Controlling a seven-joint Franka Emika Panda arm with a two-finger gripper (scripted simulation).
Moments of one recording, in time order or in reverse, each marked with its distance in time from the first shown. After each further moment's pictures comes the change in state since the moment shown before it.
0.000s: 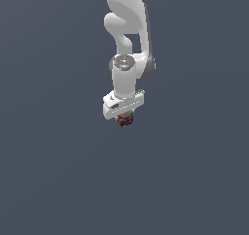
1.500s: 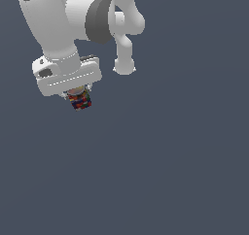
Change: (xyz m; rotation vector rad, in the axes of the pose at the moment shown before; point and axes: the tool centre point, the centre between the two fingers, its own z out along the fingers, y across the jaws) arm -0.058 0.169 -0.173 0.000 0.001 0.002
